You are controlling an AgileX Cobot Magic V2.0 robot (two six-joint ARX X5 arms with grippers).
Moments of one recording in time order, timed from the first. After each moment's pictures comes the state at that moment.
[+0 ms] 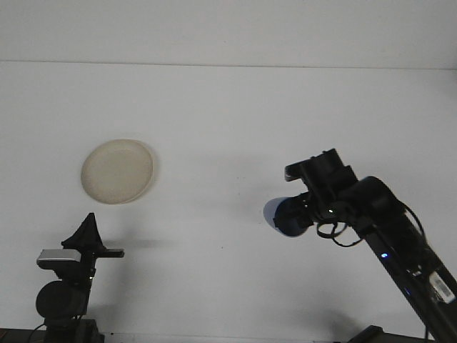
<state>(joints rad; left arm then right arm) -0.01 0.01 0.03 0.17 -0.05 -0.02 0.55 1.40 1.52 -1.30 -0.03 0.21</state>
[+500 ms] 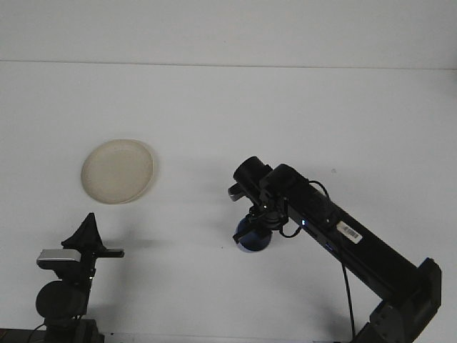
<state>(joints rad) -0.01 0.01 0.03 0.17 -0.05 -0.02 0.73 1.73 1.57 -1.31 -0.03 0.15</state>
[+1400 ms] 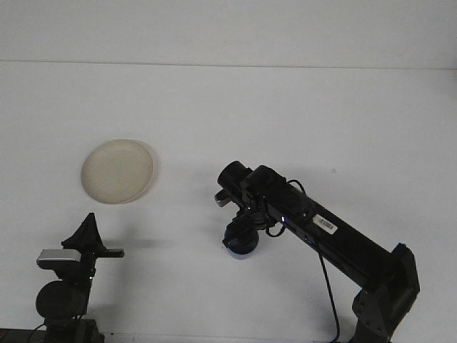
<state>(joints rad) -0.01 0.01 0.03 0.17 -0.05 -0.02 0.77 1.83 1.62 -1.32 -0.03 0.14</state>
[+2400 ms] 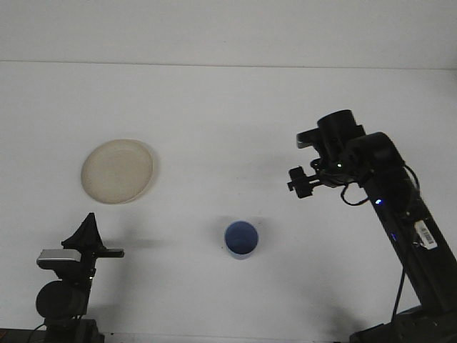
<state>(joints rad) -0.01 0.01 0.03 0.17 -0.05 -0.02 0.28 1.58 1.71 -1.34 -0.08 0.01</state>
